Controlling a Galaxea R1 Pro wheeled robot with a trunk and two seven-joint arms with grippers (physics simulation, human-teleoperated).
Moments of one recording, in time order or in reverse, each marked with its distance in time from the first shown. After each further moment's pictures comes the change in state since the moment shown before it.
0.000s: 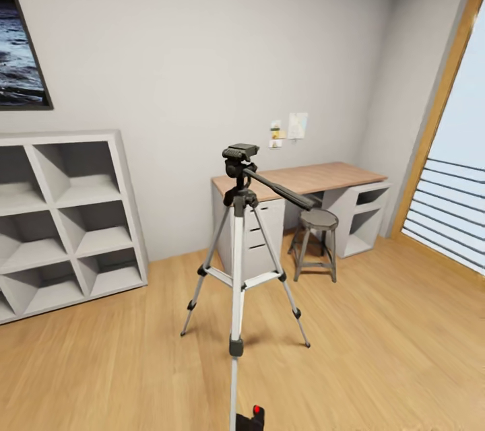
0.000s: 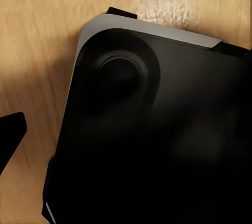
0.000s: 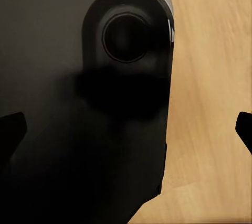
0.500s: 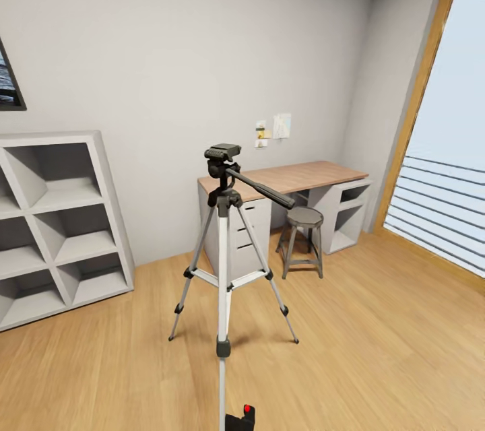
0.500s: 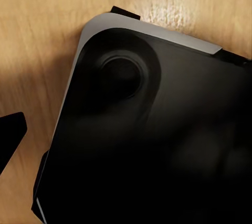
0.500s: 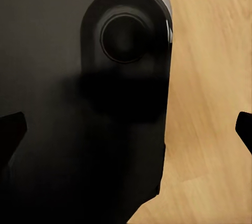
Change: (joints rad) left arm 0.000 0.001 -0.001 0.000 0.076 0.000 0.000; right arm 0.000 -0.003 0.001 -0.001 0.000 0.000 0.001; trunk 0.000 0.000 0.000
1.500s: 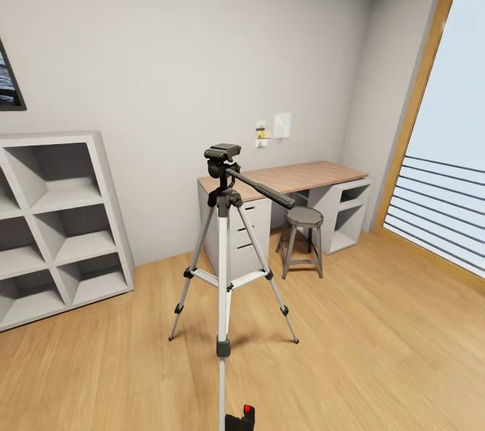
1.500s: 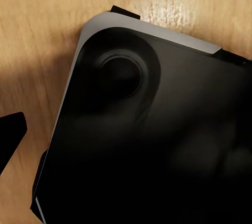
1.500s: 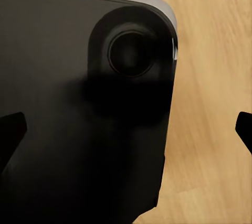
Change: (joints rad) left arm 0.000 -0.001 0.000 0.001 0.003 -0.001 0.000; right arm 0.000 0.000 0.047 -0.025 0.000 -0.001 0.013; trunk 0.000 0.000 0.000
